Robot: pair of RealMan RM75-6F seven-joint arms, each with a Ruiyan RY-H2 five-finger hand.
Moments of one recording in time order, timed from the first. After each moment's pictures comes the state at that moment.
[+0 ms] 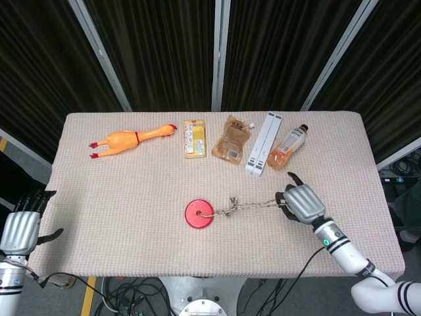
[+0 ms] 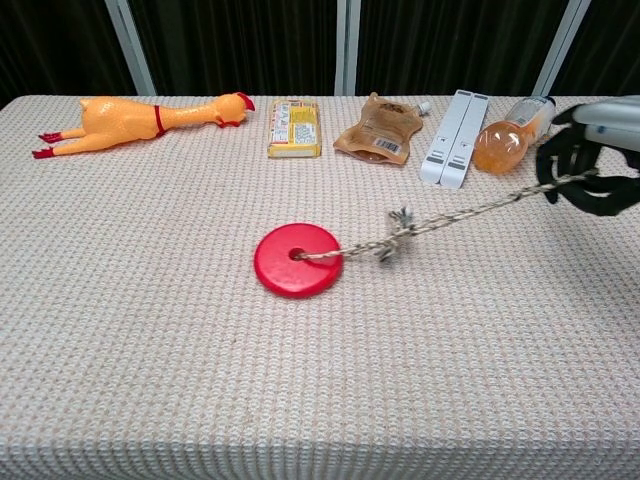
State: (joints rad) left arm -0.10 -1.32 -0.05 -1.33 1.49 1.49 -0.03; right arm 0.68 -1.21 -0.12 -1.62 -1.30 1.10 -0.09
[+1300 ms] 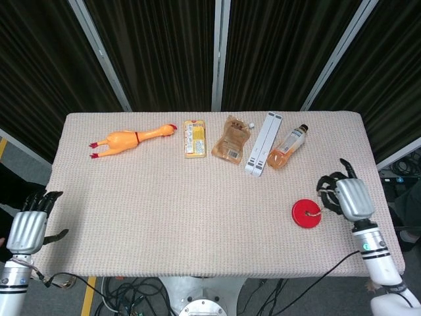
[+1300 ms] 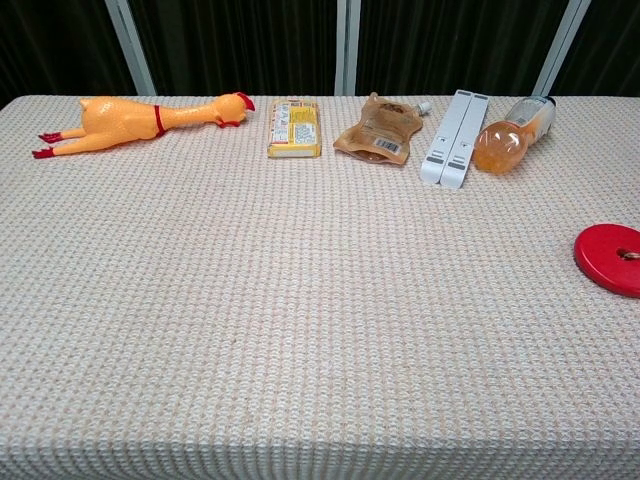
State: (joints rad) left arm -0.11 -1.32 -0.05 -1.37 1.49 1.47 0.02; right arm 0.41 -1.21 0.09 -1.56 -1.42 1.32 0.13
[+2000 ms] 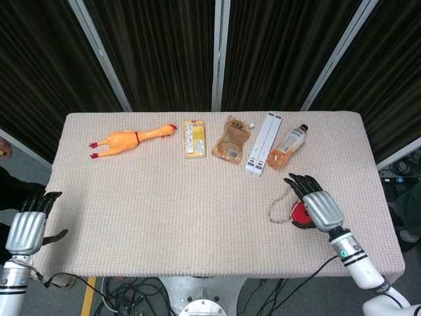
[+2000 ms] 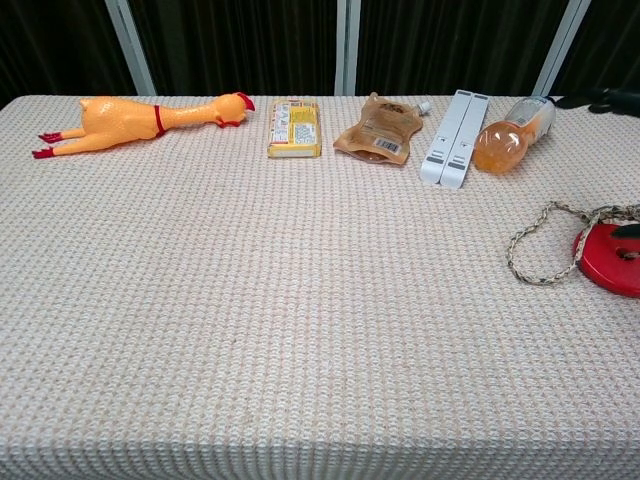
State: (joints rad) left arm -0.11 -1.32 -0.05 -1.36 1.49 1.48 0.00; right arm 0.44 -1.21 0.02 -1.60 -1.49 1.19 0.05
